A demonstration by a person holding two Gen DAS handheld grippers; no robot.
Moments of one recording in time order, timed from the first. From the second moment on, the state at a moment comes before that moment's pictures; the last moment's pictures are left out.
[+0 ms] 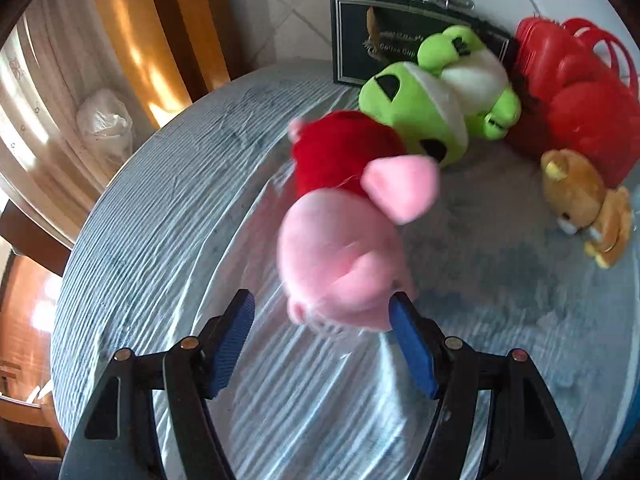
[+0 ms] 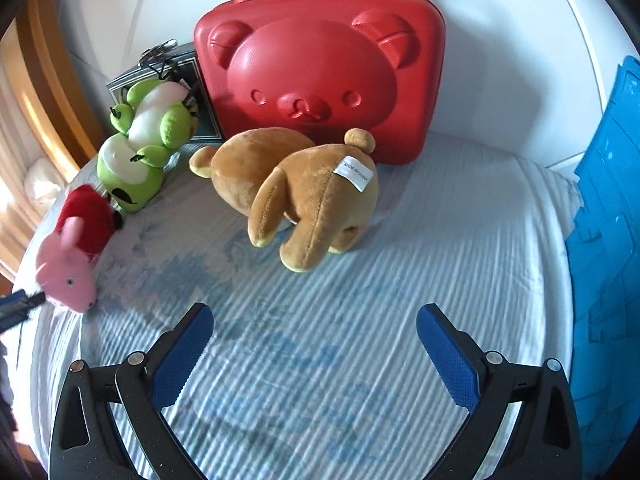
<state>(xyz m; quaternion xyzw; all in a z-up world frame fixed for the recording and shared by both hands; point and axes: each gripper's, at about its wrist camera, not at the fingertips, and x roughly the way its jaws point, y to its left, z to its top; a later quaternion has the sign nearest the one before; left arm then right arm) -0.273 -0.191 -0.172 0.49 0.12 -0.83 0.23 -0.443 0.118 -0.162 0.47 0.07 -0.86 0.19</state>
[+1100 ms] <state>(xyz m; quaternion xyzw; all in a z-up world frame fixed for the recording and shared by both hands) -0.309 -0.236 -0.249 0.54 0.15 -0.78 0.28 -0.527 0.093 -0.204 0.52 0.03 -0.83 0.18</state>
